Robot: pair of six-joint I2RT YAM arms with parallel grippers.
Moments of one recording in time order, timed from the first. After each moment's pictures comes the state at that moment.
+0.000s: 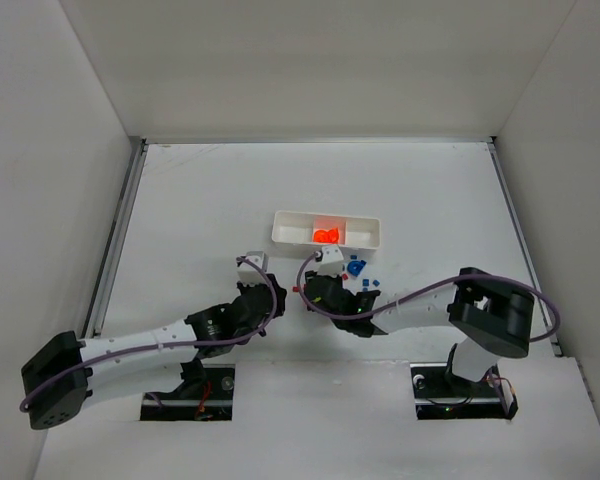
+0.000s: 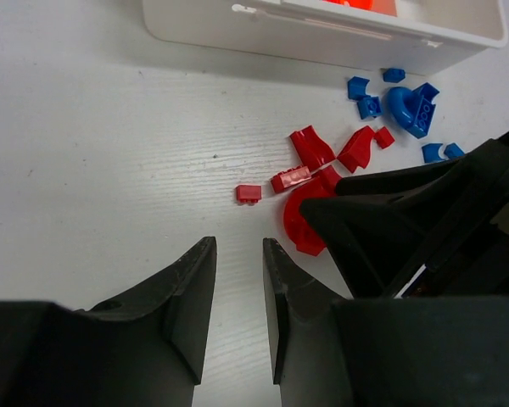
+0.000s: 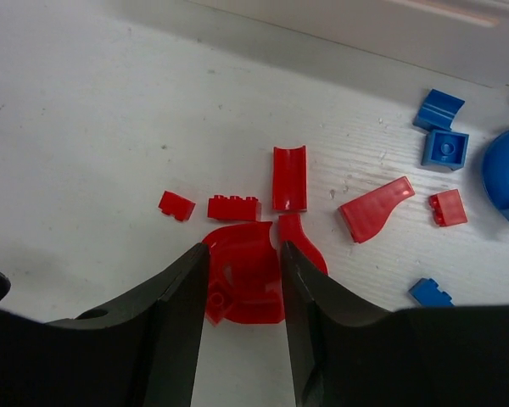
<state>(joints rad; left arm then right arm) -1.09 0.89 0.32 -0.01 -0.61 -0.77 1.17 1.64 0.73 0.17 0.63 0.68</state>
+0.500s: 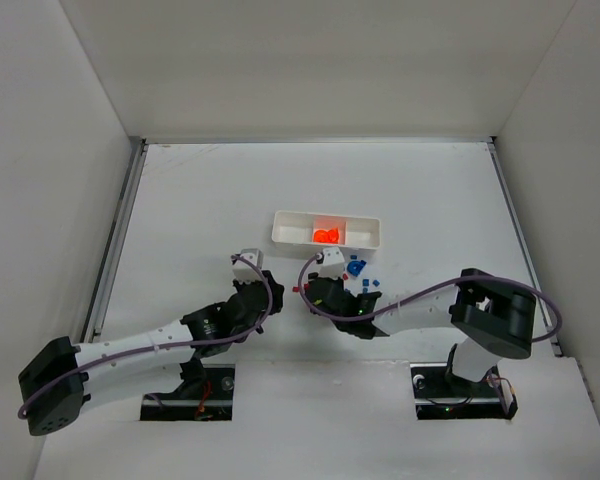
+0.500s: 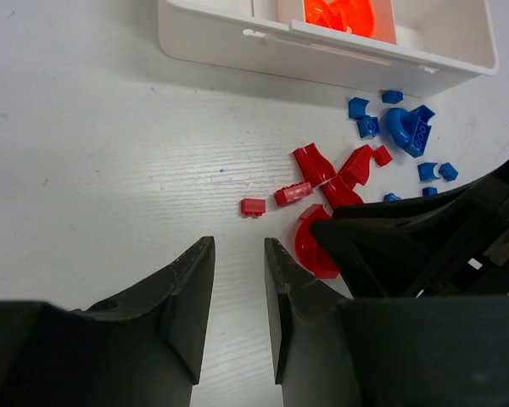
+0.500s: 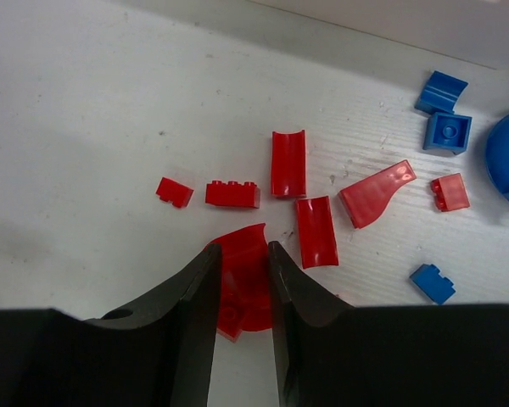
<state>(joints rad) -1.06 0.85 0.32 -0.01 -0.61 -0.77 1.17 1.63 0.72 0.16 0.63 0.70</state>
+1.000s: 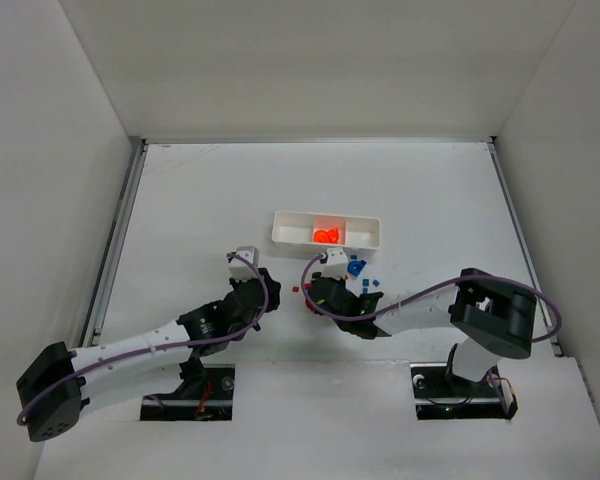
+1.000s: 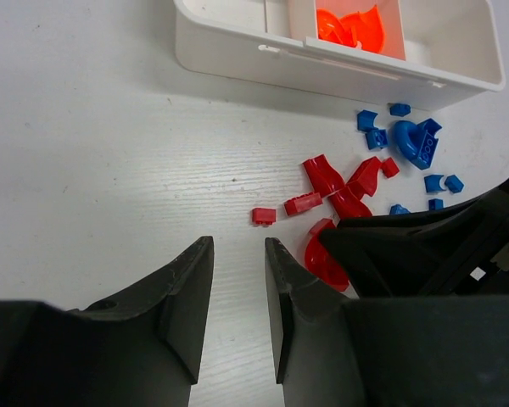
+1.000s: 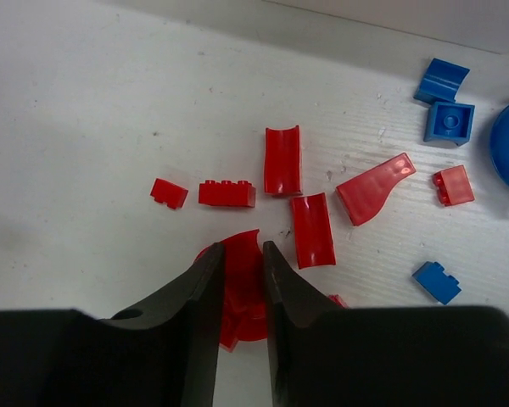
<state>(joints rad) -1.02 0.83 0.32 -0.03 -0.61 -0.75 1.16 1.63 0.70 0.19 0.61 0.74</state>
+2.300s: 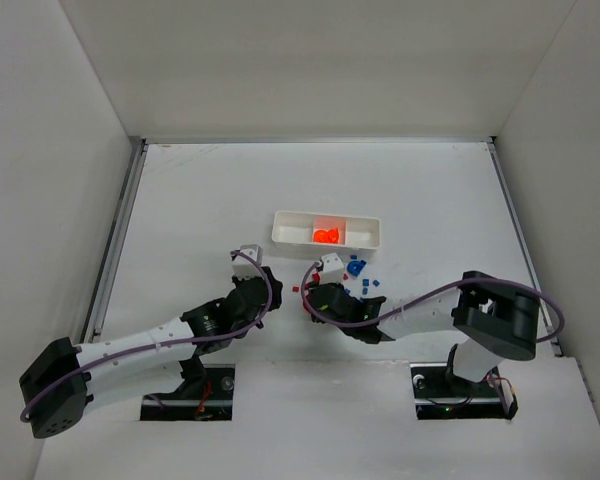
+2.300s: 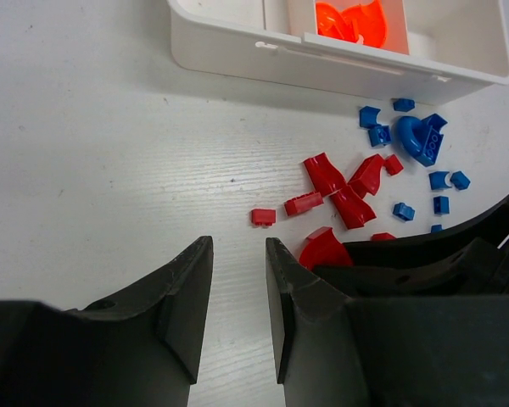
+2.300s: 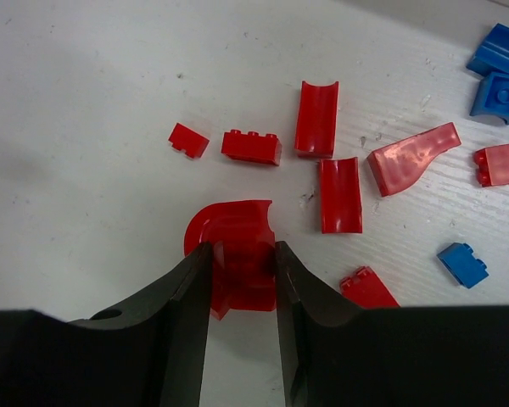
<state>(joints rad) -1.01 0.87 0.34 -0.02 -0.59 -0.74 1.19 1.61 0.65 0.22 0.53 0.67</state>
